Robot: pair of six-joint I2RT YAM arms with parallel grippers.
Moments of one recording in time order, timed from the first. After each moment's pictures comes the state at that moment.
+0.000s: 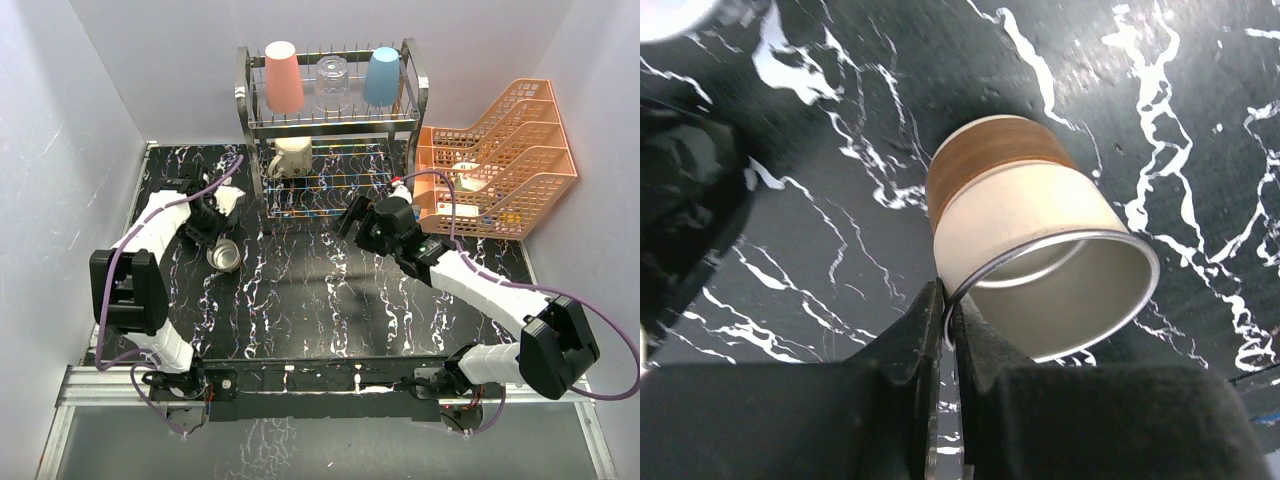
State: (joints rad) left arm -0.08 1.63 1.27 -0.97 0.14 0.56; right arm 0.63 1.28 0.87 -0.10 0.07 0.91
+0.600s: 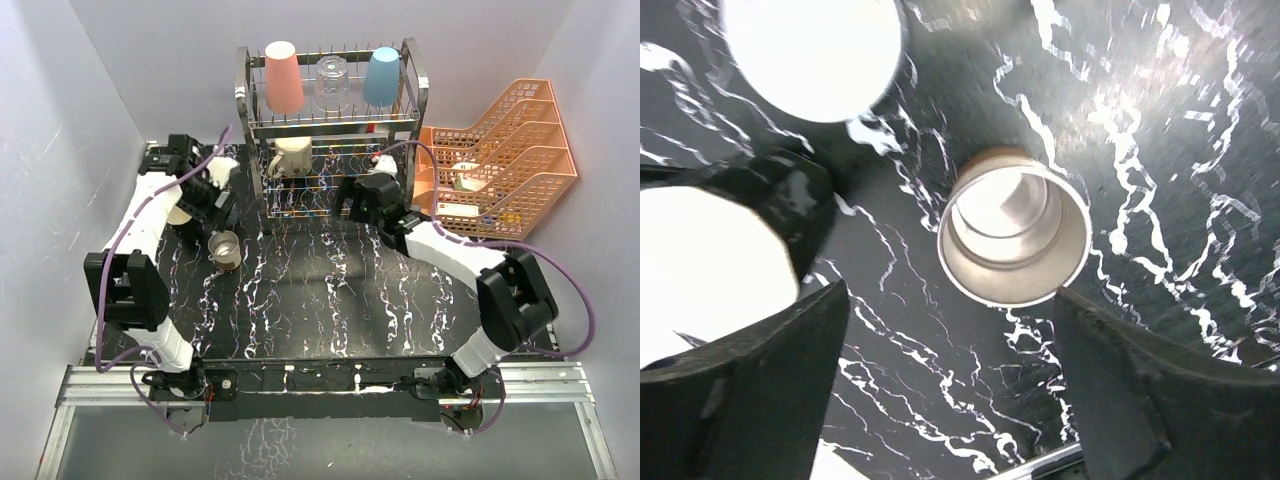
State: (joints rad) left arm -0.06 1.68 1.50 -1.07 0.17 0.54; right arm 0.55 1.53 1.01 0.01 0.19 0.55
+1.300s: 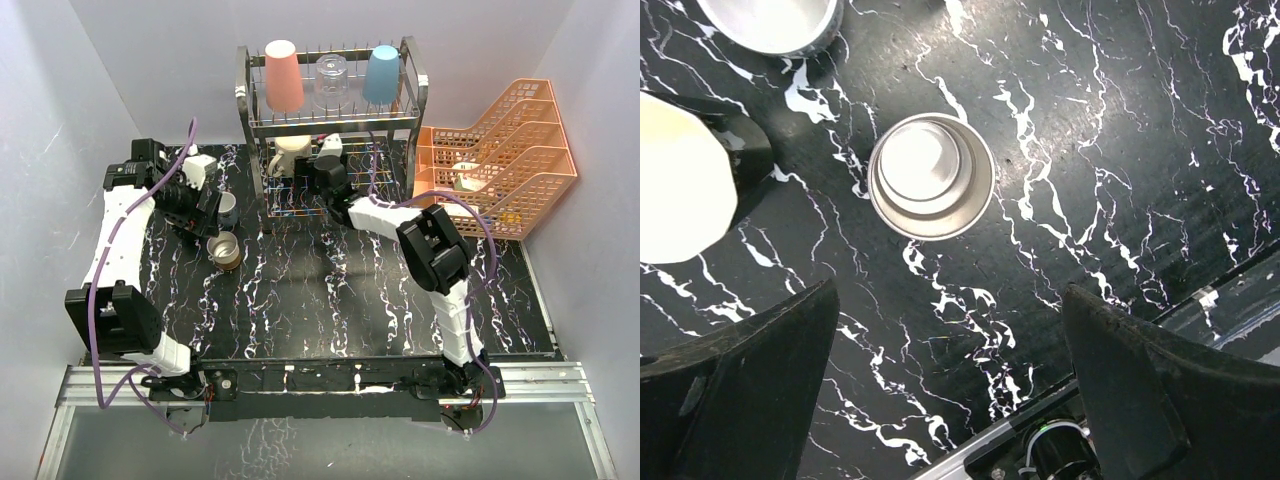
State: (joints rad) left arm 0.07 1.51 1.53 -1.21 0.43 0.53; right arm 0.59 2.16 1.54 0.31 0.25 0.28
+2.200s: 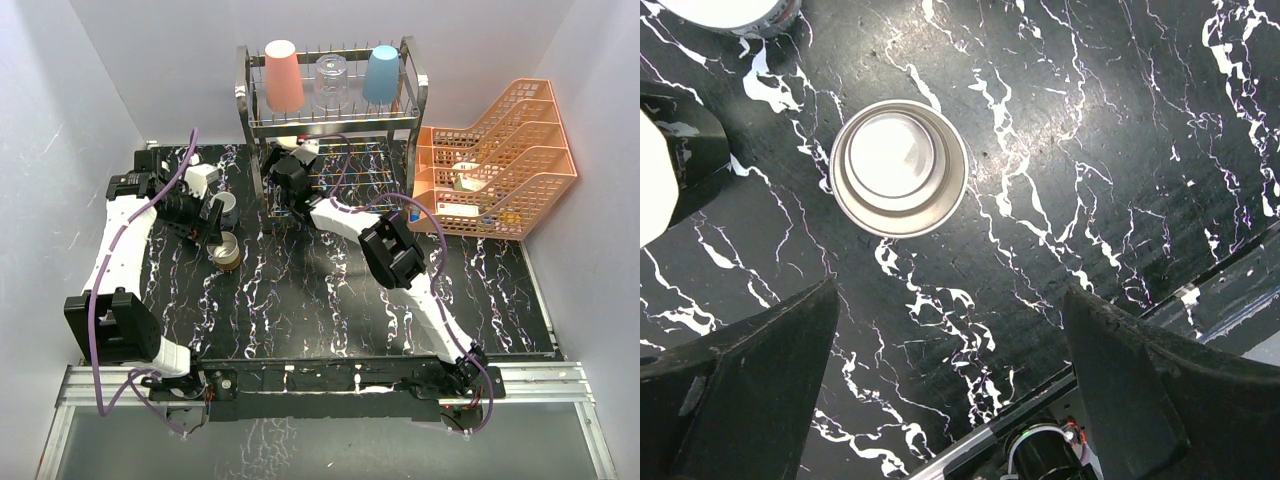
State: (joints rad) left arm 0.07 1.46 1.41 -1.16 0.46 0.50; right arm 0.71 2.53 2.05 0.34 0.51 0.63
